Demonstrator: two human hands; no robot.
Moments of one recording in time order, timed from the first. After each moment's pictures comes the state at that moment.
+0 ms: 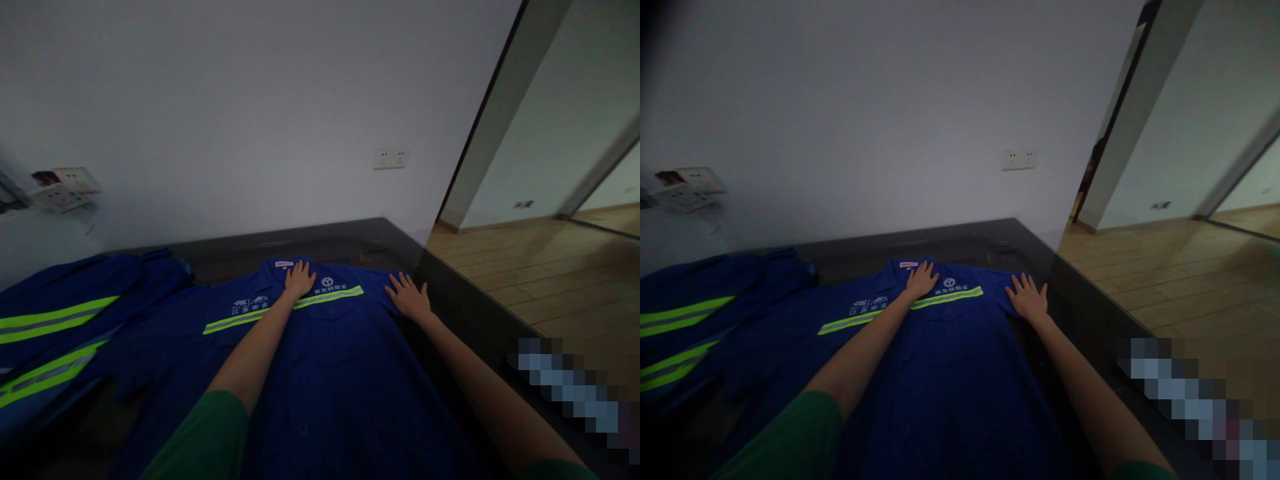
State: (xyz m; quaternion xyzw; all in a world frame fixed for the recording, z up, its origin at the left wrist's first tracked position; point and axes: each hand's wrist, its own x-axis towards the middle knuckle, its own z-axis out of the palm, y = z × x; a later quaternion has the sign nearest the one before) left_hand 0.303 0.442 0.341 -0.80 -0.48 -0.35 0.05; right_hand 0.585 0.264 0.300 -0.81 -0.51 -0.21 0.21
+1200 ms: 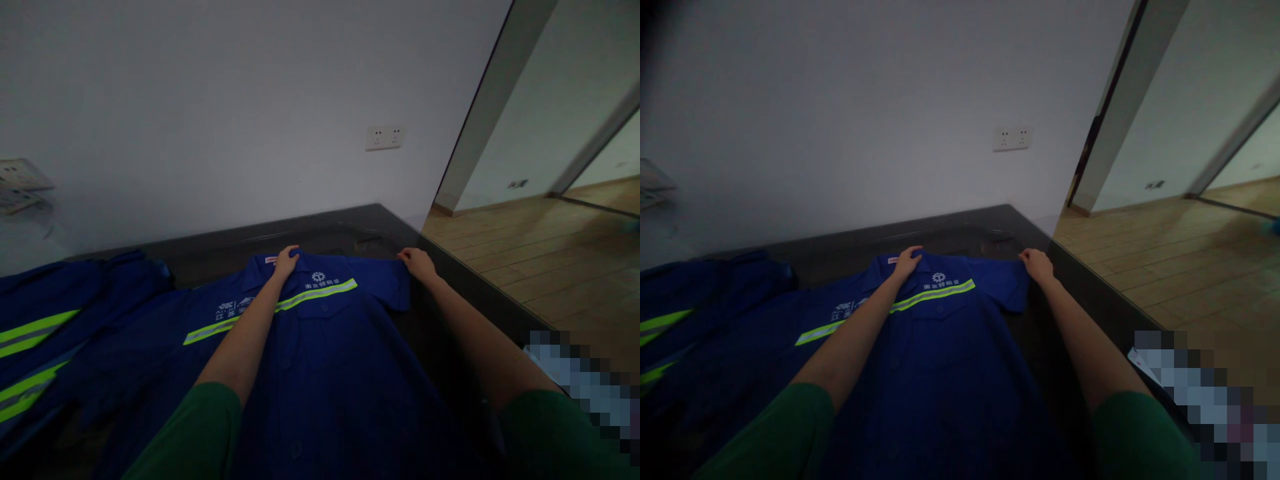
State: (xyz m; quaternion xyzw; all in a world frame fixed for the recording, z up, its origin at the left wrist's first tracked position) left_hand 0.306 0.500 0.377 -0.76 -0.35 -0.54 -0.09; right_hand 0.662 0.296 0.360 -0.77 -0.50 -0.20 0.36
